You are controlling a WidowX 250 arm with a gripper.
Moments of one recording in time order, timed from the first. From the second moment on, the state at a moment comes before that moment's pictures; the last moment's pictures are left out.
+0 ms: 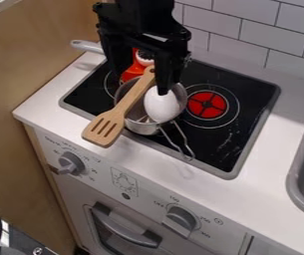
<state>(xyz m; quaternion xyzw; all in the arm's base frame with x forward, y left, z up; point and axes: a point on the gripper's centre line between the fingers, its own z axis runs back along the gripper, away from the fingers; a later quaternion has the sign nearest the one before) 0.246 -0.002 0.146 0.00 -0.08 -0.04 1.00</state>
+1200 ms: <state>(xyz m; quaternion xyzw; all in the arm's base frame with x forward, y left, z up) 0.270 0.037 0.132 0.04 -0.09 -0.07 0.99</state>
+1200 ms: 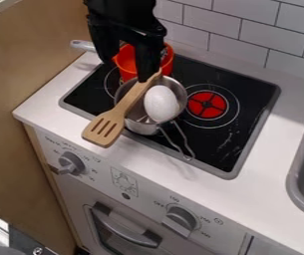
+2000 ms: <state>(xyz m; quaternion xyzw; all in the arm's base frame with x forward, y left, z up) 0.282 0.051 0.094 0.04 -0.14 -0.09 0.98</state>
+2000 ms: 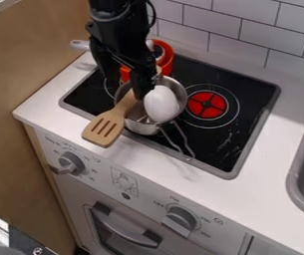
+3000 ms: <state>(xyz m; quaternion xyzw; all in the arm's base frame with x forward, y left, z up) 0.294 0.056 0.063 0.03 -0.18 -0.12 0.98</state>
